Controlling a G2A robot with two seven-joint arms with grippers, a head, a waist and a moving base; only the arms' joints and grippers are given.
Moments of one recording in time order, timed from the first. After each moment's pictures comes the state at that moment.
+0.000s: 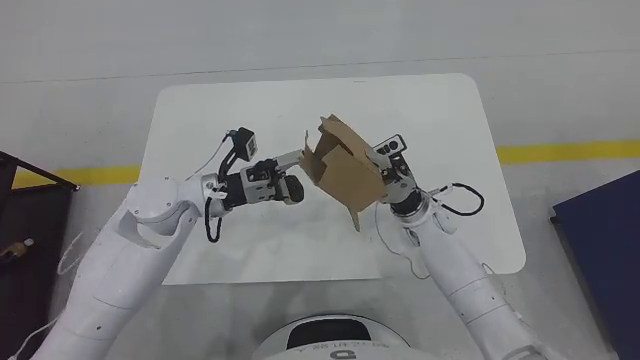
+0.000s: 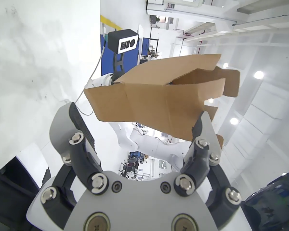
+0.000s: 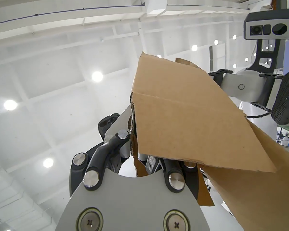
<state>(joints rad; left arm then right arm) 1.29 -0.97 -1.13 -1.83 -0.57 0.23 -0.83 -1.43 -1.32 1.22 -1.38 1.28 -0.16 1.27</state>
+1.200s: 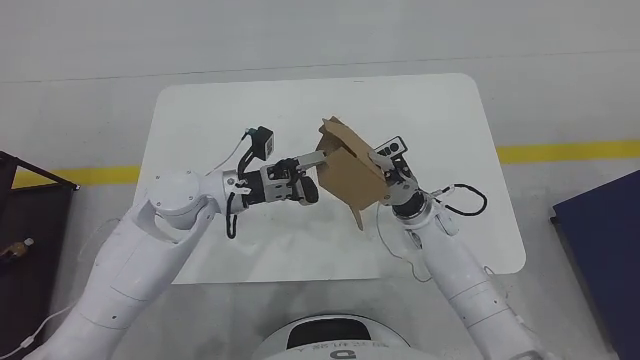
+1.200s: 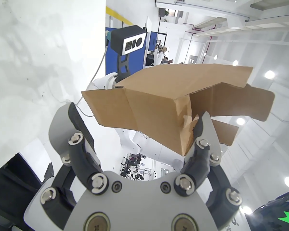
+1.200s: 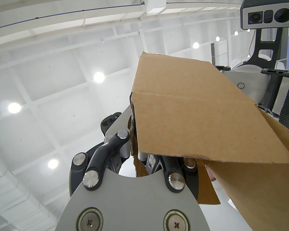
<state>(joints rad) 1.23 -1.00 -1.06 -1.82 -0.56 0.28 -0.80 -1.44 -1.32 1.23 -1.40 1.28 -0.12 1.26</state>
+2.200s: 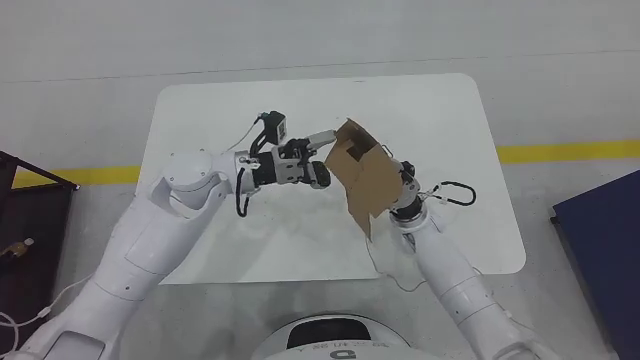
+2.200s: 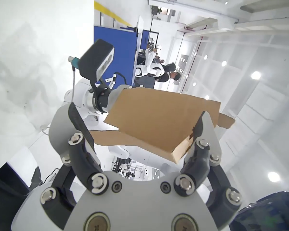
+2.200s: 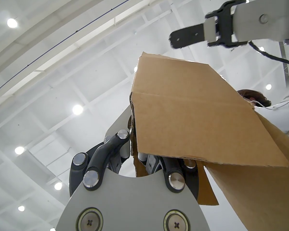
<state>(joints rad) 1.06 -1.06 -0.94 -1.69 -0.64 0.28 -0.81 -1.40 -1.35 1.17 -1.27 1.52 0.14 1.42</state>
